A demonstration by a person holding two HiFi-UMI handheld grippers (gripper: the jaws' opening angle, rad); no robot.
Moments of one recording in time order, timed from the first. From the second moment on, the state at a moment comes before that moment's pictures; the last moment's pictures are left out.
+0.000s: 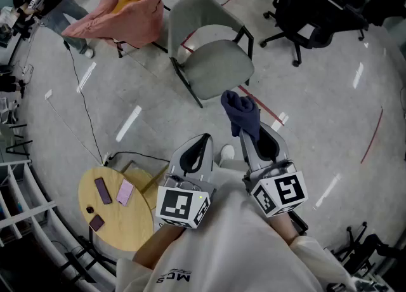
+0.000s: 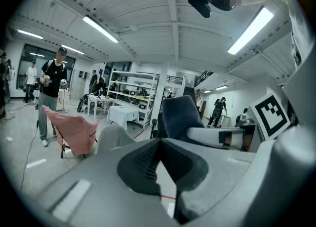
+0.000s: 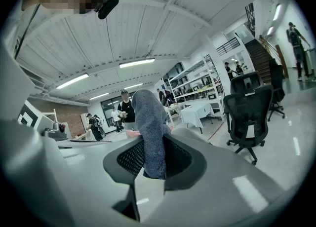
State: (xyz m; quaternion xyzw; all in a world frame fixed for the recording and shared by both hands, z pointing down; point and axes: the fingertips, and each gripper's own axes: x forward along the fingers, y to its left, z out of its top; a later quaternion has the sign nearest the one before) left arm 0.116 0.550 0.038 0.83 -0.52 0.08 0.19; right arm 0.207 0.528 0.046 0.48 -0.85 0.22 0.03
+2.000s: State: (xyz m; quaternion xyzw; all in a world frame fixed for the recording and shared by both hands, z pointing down) left arm -0.079 0.180 0.100 0.80 -0.54 0.08 0.25; right arm 0.019 0.168 0.112 0.37 -0.90 0.21 0.11
